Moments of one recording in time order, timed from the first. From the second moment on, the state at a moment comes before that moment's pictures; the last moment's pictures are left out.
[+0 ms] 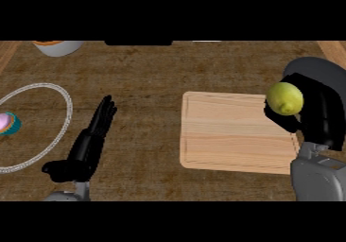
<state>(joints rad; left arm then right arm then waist) -0.03 0.11 -0.19 -1.57 0.07 0.09 -0.11 -0.30 -0.01 -0.13 -1.77 1.06 0.02 0.36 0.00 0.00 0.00</state>
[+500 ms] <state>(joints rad) -0.05 0.09 -0.19 -1.56 0.05 0.09 -0.10 -0.40 -0.19 -0.40 -1.41 0.90 -0.20 0.14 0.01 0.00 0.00</state>
